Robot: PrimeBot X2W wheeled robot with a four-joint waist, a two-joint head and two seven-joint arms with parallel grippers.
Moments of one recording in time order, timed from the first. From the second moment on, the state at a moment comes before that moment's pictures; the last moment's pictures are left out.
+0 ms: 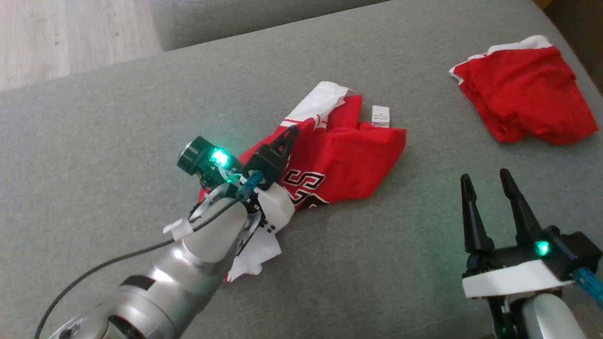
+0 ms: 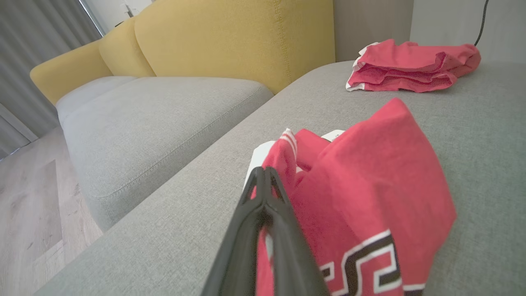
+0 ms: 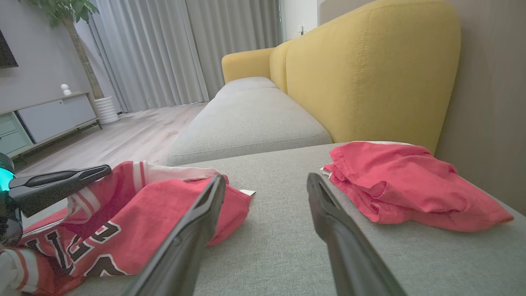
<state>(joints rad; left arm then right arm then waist) -0.82 0.04 -0.99 0.94 -0.39 0.05 -0.24 0.00 -0.11 0.09 0.09 0.21 0.13 -0.25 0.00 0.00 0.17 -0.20</state>
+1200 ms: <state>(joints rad) -0.81 0.04 -1.10 0.88 -0.63 0.06 -0.14 0.01 -0.10 0.07 0.08 0.21 0.13 -0.25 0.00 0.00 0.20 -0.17</state>
